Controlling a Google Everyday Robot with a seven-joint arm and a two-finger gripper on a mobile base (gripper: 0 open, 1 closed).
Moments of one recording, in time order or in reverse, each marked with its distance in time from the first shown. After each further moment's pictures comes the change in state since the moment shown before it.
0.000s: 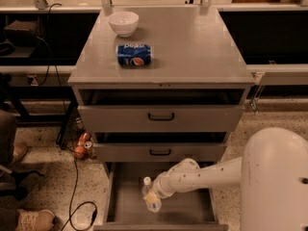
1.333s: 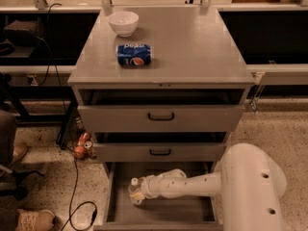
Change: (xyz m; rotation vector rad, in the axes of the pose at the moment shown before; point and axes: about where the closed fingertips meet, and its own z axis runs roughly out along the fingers) arm -0.038 -0.016 0.106 0.018 -0.236 -0.136
